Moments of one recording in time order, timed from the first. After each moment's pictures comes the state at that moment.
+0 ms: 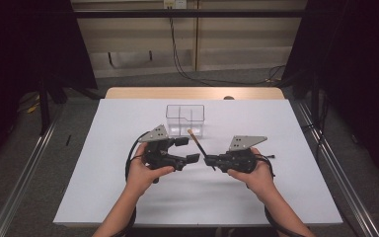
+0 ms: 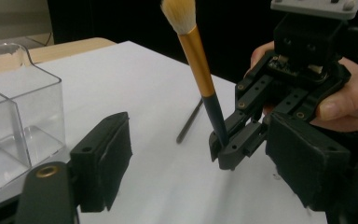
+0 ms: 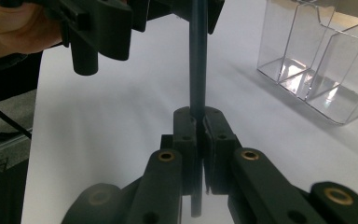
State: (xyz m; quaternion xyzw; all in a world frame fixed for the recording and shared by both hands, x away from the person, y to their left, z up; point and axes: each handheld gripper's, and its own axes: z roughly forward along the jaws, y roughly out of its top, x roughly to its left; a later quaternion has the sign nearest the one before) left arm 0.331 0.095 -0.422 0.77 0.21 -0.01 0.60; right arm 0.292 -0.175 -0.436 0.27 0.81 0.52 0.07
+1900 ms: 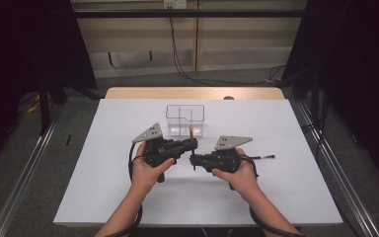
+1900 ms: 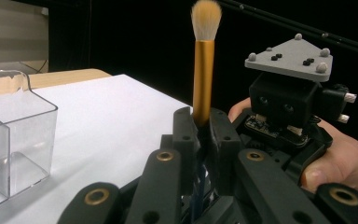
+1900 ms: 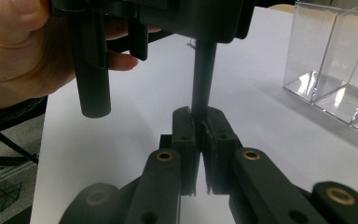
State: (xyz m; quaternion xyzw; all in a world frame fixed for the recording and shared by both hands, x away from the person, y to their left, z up) left arm 0.332 0.097 -0.426 0.71 0.23 -0.03 0.66; right arm 0.298 -0.138 -0.446 0.28 0.78 0.55 0.05
